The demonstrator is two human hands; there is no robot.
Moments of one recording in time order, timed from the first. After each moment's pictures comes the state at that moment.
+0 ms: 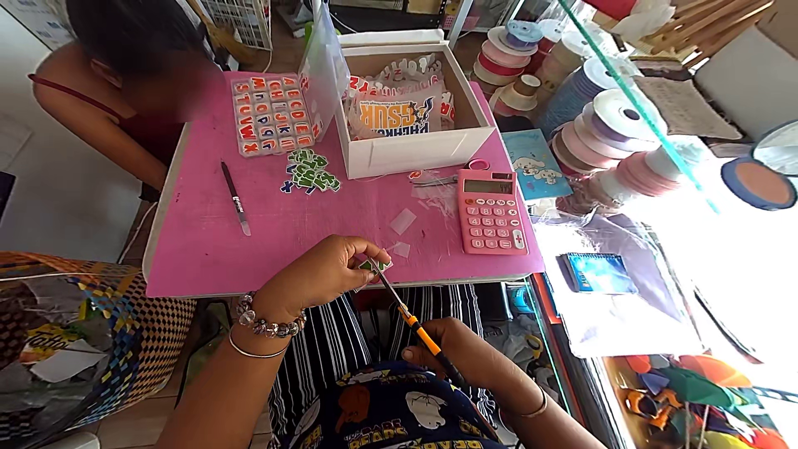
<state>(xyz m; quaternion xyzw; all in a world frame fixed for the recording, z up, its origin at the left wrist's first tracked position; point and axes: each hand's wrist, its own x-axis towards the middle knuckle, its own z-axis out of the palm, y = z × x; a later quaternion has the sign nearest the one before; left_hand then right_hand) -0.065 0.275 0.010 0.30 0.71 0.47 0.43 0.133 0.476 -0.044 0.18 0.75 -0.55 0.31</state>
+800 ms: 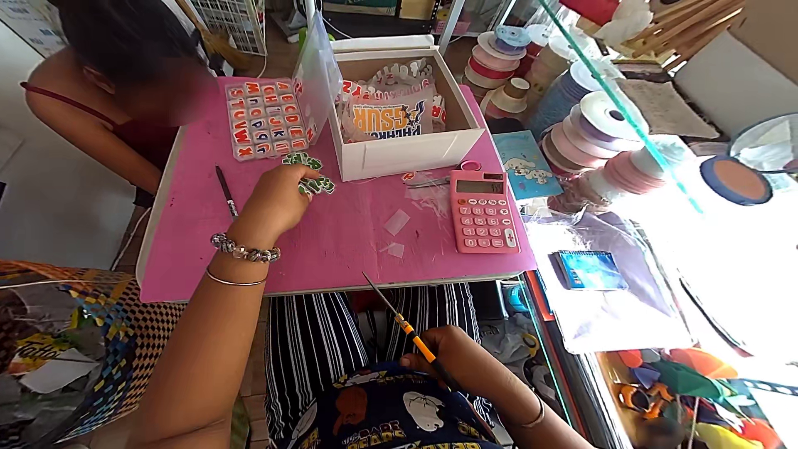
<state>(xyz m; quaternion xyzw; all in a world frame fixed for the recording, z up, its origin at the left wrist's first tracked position) -0.149 0.281 0.027 0.22 0.92 0.29 0.16 0.144 0.473 -0.048 0.21 0.79 -0.47 0.34</state>
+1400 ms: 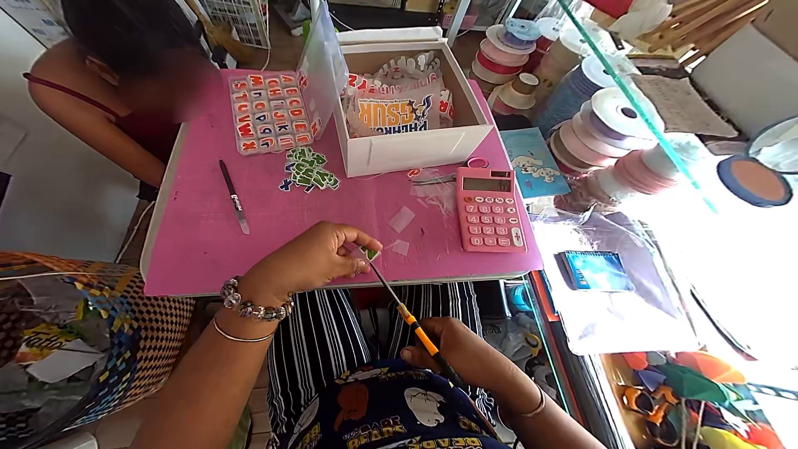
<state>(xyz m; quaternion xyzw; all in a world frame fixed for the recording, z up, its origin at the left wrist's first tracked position) -0.077 0.271 0.017 0.29 0.72 0.46 0.42 0.135 0.475 -0.044 0.17 0.78 -0.51 0.31</state>
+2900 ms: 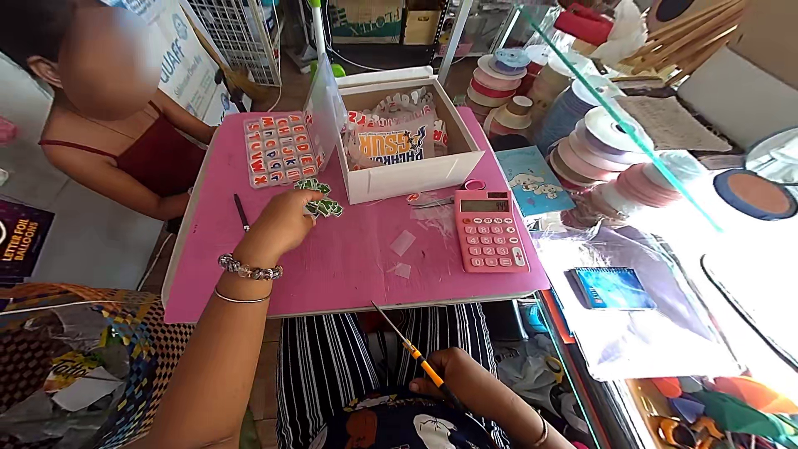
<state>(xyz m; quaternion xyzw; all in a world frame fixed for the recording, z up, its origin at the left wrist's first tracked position) -0.156 0.273 0.027 0.25 0.91 0.29 0.16 0.146 0.480 -0.083 0.17 0.80 -0.49 0.32</state>
